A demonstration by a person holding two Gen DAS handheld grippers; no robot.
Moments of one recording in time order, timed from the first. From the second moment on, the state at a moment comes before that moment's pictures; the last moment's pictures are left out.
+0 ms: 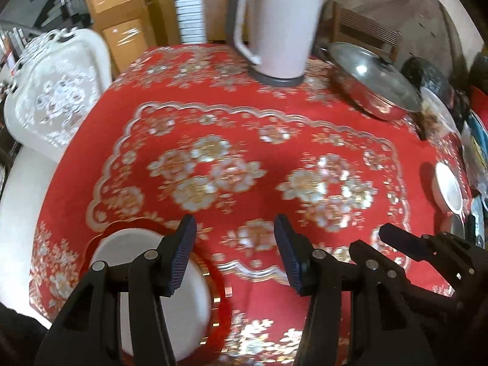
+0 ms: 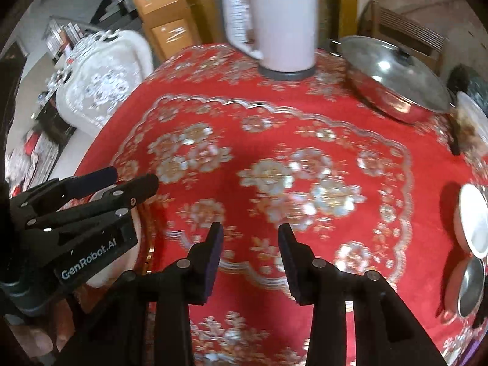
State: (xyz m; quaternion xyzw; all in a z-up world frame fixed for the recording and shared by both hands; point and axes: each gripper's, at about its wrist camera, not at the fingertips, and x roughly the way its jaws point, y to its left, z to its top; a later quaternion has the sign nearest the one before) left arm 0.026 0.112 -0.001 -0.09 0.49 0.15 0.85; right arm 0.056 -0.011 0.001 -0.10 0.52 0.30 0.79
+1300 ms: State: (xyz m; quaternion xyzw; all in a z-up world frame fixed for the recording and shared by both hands) left arm 0.127 0.018 0.061 -0.05 0.42 0.11 0.90; right arm 0.155 -0.114 0.045 -0.05 0.49 0.24 0.84
